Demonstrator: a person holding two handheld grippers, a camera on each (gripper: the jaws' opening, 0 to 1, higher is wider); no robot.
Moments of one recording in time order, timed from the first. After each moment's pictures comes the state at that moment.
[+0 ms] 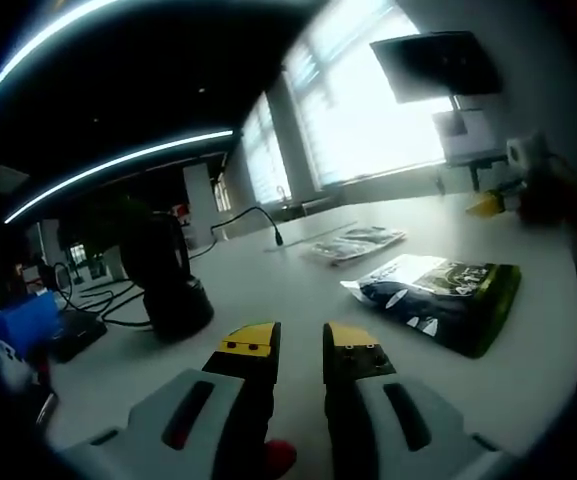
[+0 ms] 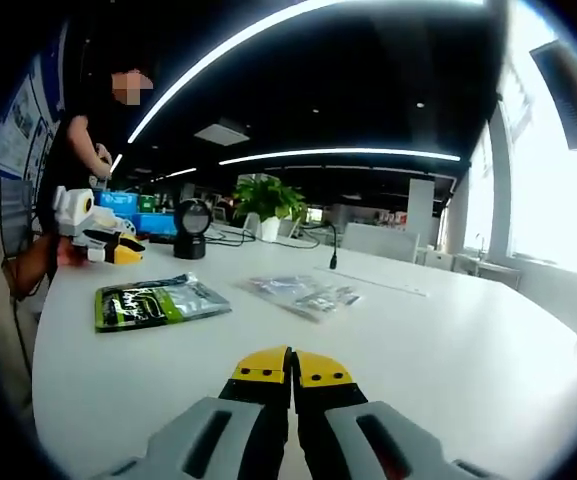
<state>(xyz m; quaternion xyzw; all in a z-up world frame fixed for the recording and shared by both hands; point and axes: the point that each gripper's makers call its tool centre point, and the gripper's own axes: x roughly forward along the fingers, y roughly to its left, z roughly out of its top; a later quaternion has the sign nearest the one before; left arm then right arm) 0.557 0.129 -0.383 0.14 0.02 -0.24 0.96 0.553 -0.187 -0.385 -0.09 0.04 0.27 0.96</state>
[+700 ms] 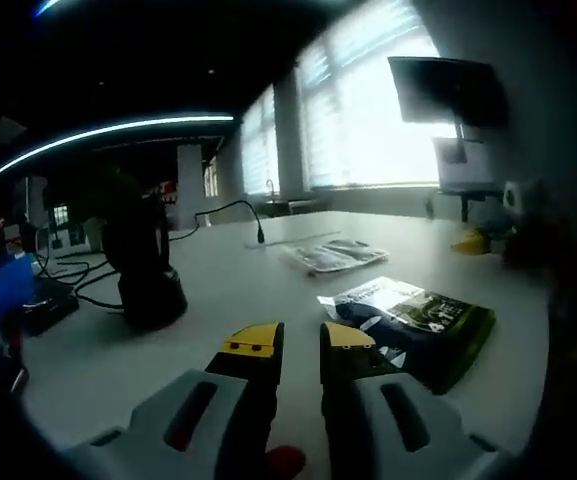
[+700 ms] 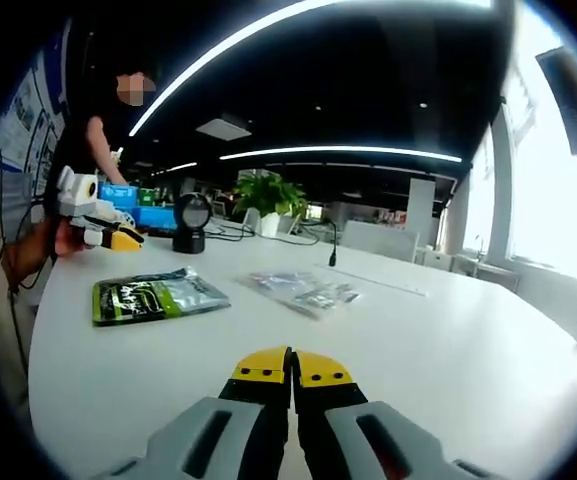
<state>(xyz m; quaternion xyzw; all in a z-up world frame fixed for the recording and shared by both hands) 0.558 0.109 -0.374 0.06 0.05 -0.27 0.96 0.557 -0.189 -0.389 -0.10 0.04 0.26 0.96</state>
